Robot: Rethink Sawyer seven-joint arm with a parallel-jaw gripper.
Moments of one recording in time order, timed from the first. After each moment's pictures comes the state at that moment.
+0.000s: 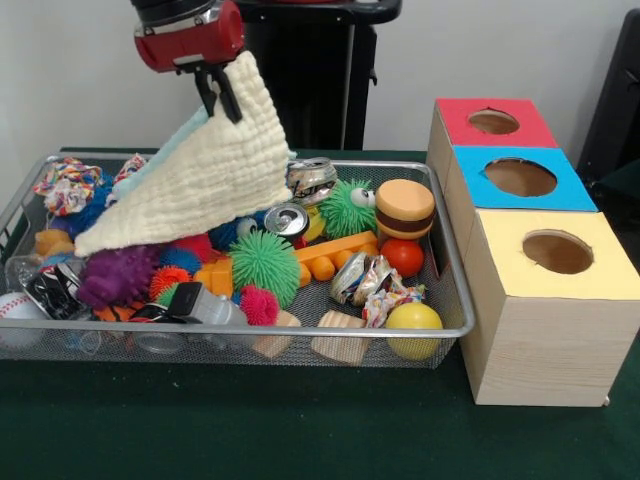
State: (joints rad) arm -1.12 -0.81 0.76 2.05 -0.36 0.60 1.87
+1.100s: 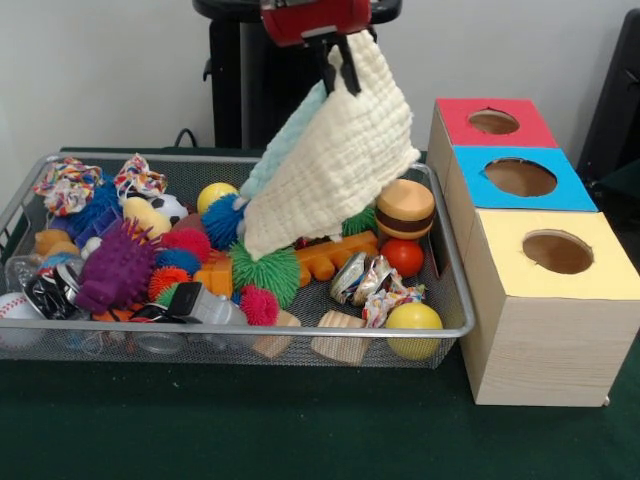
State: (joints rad) arm -0.88 -0.92 0.73 2.12 -0.25 0.58 1.87
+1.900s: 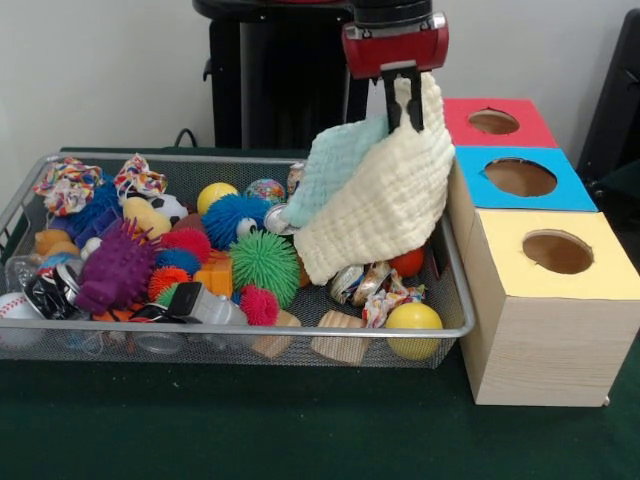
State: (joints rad) arm -0.55 -0.91 0.47 2.09 -0.30 0.34 1.87
